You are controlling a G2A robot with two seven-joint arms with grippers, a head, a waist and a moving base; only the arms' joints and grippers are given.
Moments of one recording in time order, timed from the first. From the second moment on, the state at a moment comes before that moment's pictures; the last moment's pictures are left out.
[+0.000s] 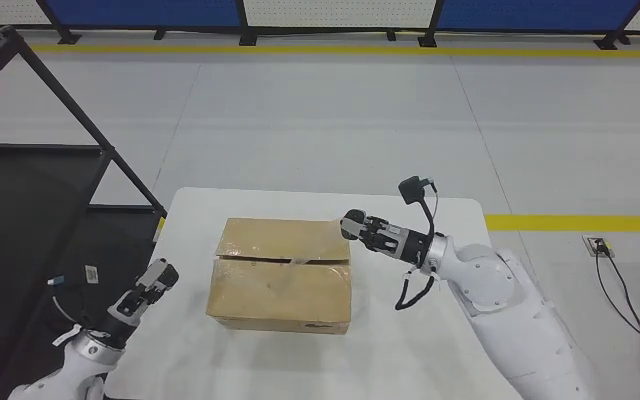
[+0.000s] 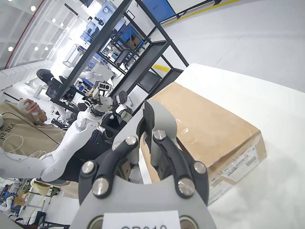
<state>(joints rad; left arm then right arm) 1.48 -1.11 -1.86 -1.75 -0.16 -0.40 -0.57 -0.72 -1.20 1.14 -1.46 -0.13 -0.43 0.70</state>
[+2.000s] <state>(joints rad) 1.42 -1.05 -1.83 -1.67 -0.29 -0.39 -0.86 -0.64 -1.20 1.05 -1.73 -0.77 -1.01 -0.05</state>
